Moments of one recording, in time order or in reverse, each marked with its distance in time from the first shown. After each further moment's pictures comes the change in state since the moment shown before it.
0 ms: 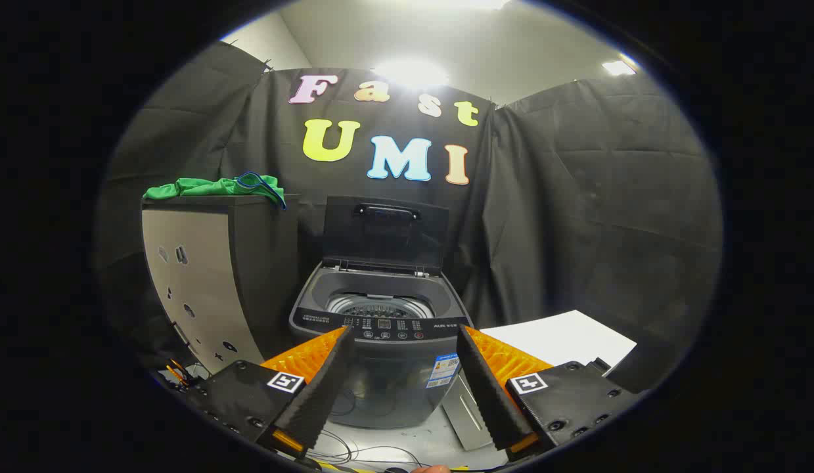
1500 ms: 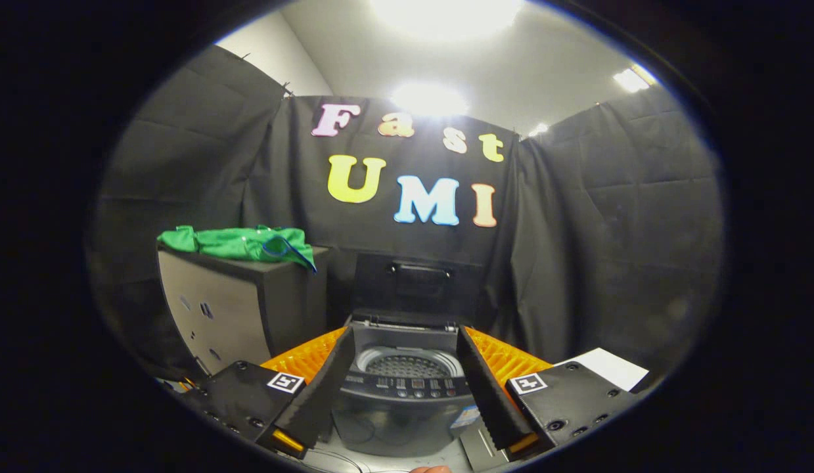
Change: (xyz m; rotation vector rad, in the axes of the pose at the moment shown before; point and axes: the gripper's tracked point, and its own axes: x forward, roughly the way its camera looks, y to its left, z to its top) arm 0.019 0.066 0.142 0.006 -0.196 0.135
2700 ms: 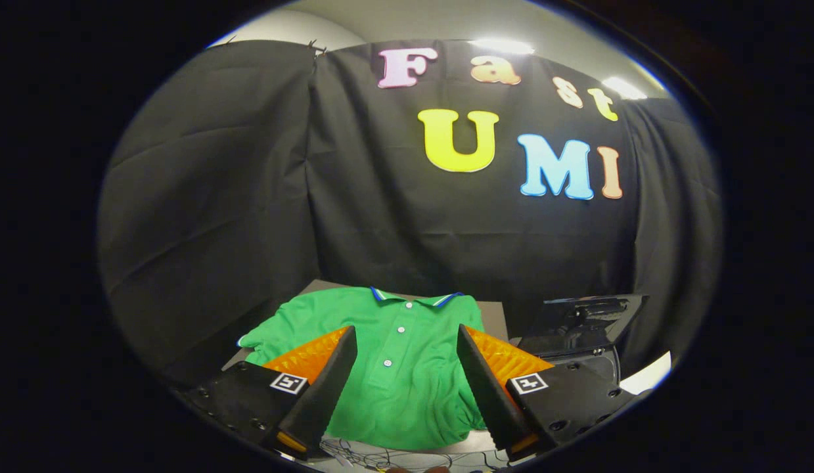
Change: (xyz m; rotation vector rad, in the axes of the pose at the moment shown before) arm 0.218 0.318 0.130 0.051 0.426 0.310
